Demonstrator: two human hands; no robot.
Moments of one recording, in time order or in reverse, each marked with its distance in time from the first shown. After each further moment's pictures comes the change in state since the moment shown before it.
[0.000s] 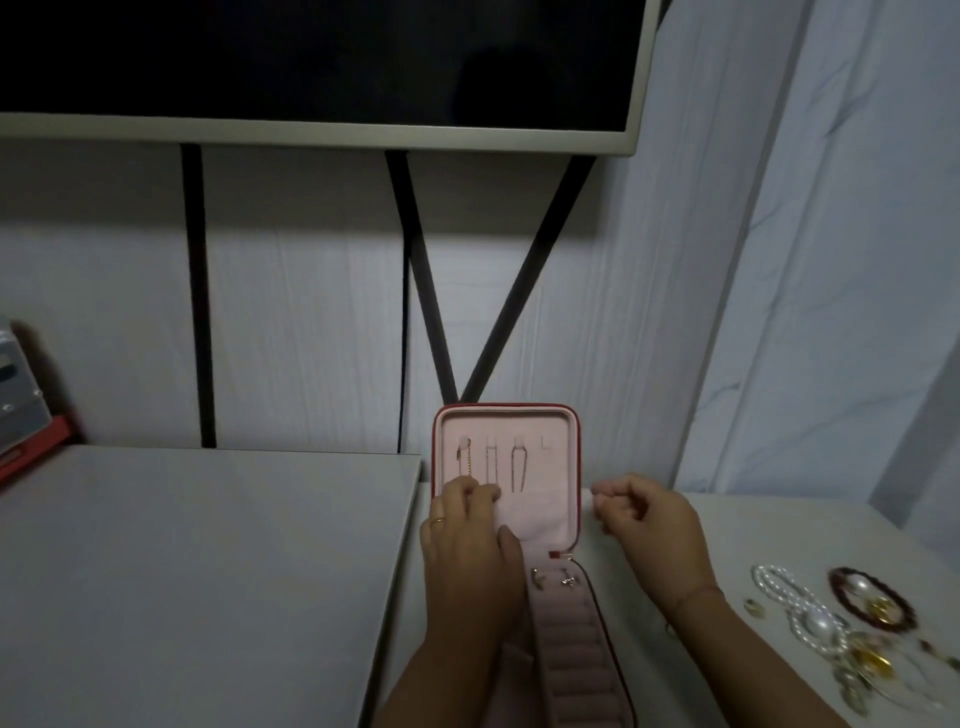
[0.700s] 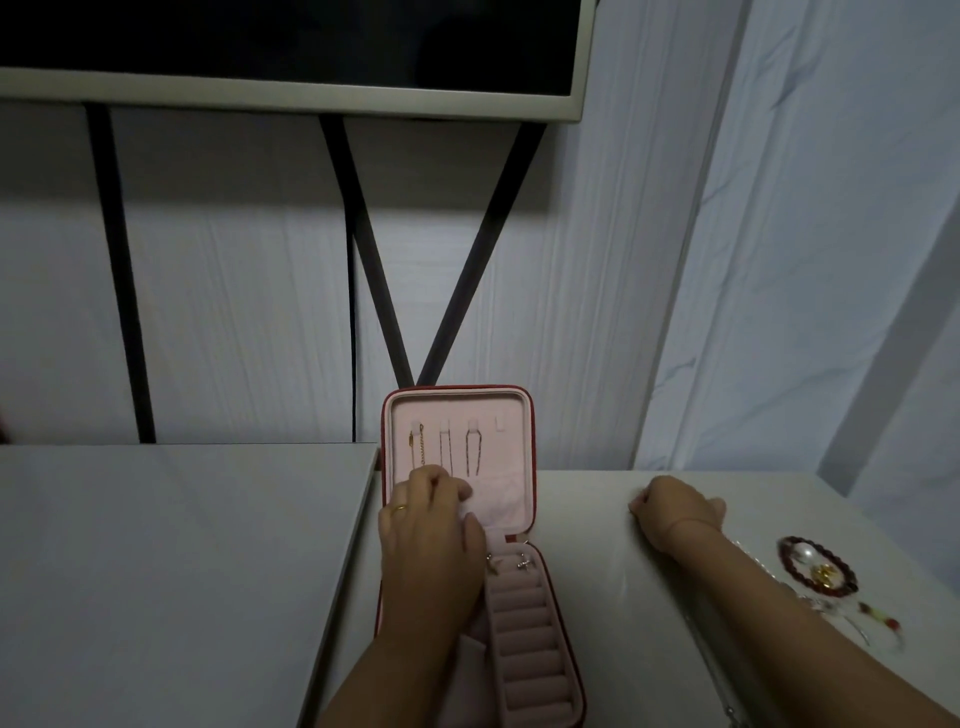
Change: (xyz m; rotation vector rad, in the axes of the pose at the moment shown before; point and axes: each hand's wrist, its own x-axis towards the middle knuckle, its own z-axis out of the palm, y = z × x) left_hand -0.001 0.001 0.006 0.043 -0.016 0.087; right_hand 0.064 0.084 -0.039 -1.004 -0.179 0.362
